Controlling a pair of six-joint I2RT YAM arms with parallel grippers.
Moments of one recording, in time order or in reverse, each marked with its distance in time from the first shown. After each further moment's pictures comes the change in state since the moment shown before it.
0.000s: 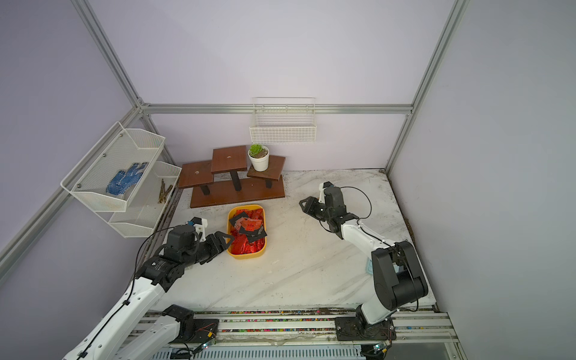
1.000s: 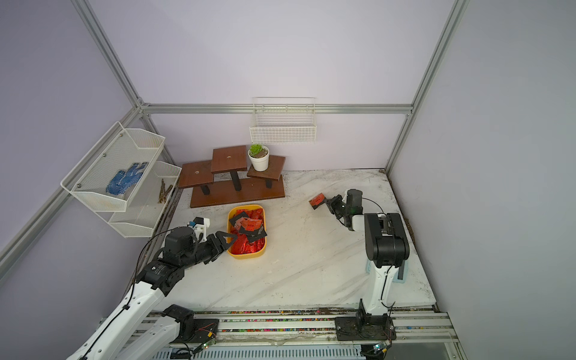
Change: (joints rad) left arm -0.010 -0.063 -0.055 0.114 0.110 -0.079; right arm -0.341 0.409 0.046 0.349 -0.122 0.254
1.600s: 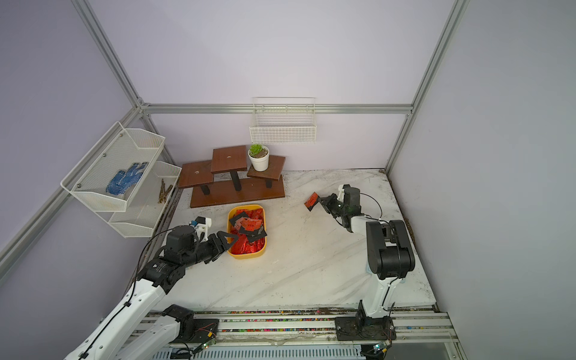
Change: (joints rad) left arm 0.000 0.026 0.011 -0.006 0.019 0.017; right arm 0.032 -0.120 -0.043 -0.013 -0.069 -0.051
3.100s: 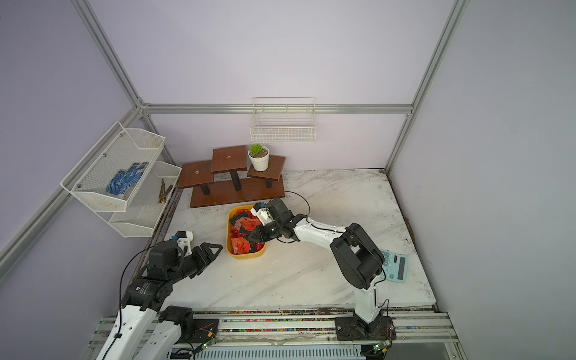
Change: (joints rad) left arm 0.171 -0.236 -0.065 -0.244 -0.019 0.036; right arm 0.718 0.049 0.327 -0.571 -0.037 -0.581
